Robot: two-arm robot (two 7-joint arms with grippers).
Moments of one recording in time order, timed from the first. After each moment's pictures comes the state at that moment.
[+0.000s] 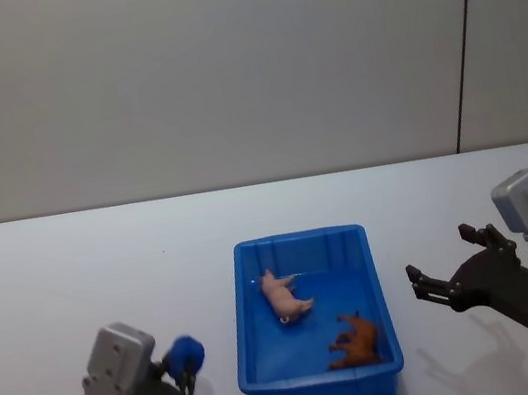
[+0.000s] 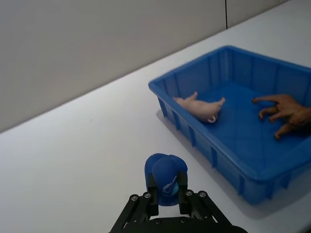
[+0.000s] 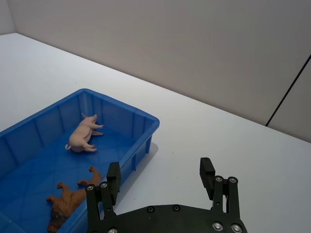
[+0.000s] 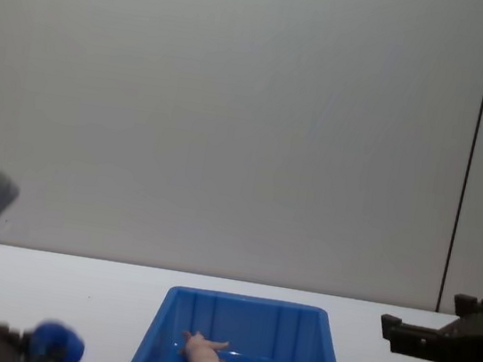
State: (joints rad) left arm -0.04 0.52 0.36 -1.57 -0.25 0.10 -0.09; right arm 0.11 0.27 -0.24 -1.60 0.10 0.24 0.26
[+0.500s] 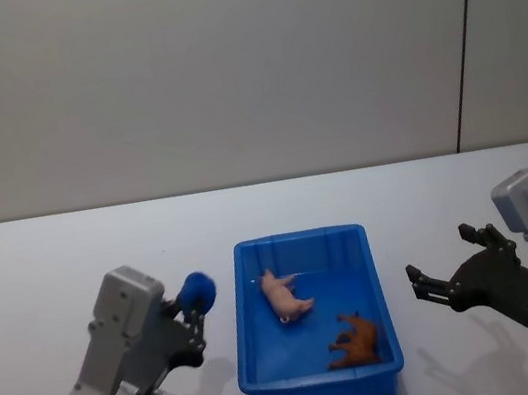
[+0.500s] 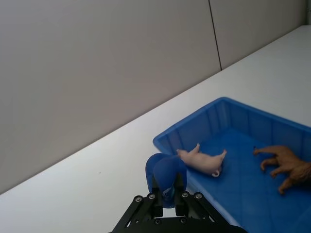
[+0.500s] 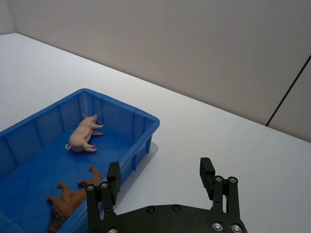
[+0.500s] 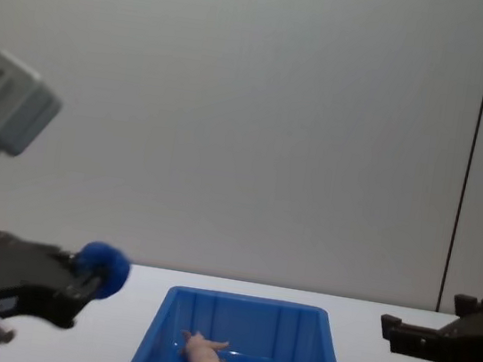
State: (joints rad) left arm -0.12 0.49 0.35 -1.61 -0.19 0.08 -0.14; right arm 0.11 0.27 -0.24 -1.60 0.10 0.24 0.26
